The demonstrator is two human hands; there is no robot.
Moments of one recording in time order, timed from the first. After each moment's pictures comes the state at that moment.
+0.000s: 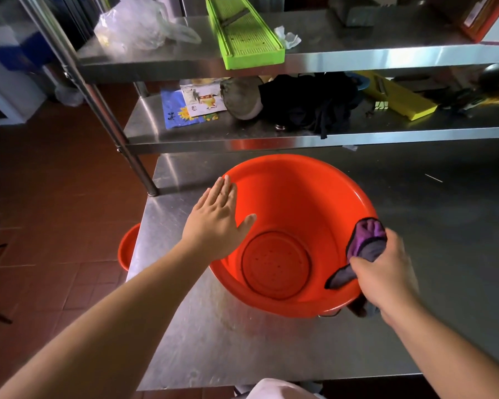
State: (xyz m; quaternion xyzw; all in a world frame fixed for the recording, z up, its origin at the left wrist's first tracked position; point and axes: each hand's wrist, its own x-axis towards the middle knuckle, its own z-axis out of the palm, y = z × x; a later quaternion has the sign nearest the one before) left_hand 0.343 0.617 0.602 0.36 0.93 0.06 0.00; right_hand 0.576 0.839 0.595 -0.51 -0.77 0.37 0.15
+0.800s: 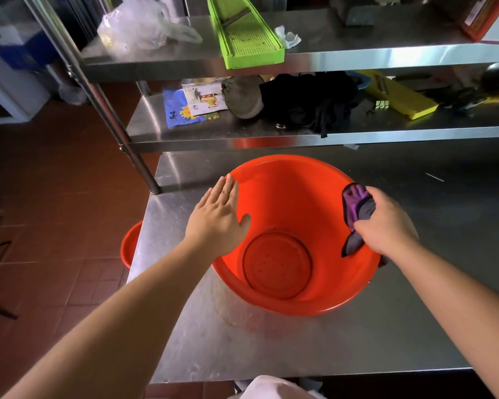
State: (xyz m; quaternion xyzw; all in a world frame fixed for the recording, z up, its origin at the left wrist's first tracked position) left_hand 0.348 0.622 0.603 0.35 0.93 0.07 0.01; right_hand 0.526 0.908 0.615 -0.42 -0.86 0.29 0.06
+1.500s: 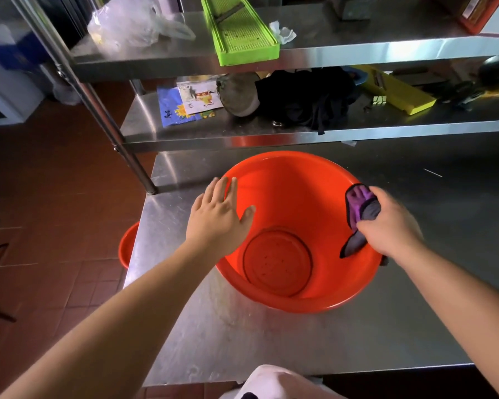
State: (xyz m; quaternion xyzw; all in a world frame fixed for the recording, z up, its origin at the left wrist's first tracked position) left_hand 0.360 0.632 0.609 0.30 0.95 0.10 -0.02; right_hand 0.535 0.909 0.617 -0.43 -0.86 0.28 0.07
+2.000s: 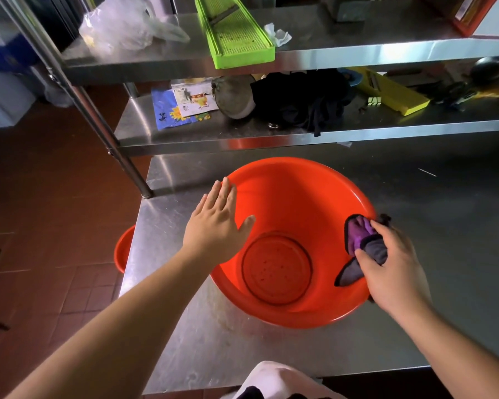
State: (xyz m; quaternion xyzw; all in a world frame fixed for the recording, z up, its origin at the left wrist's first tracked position) left_hand 0.353 0.628 0.598 0.34 0.93 0.11 0.01; right_hand 0.596 0.855 0.596 -0.40 -0.84 0.31 0.20
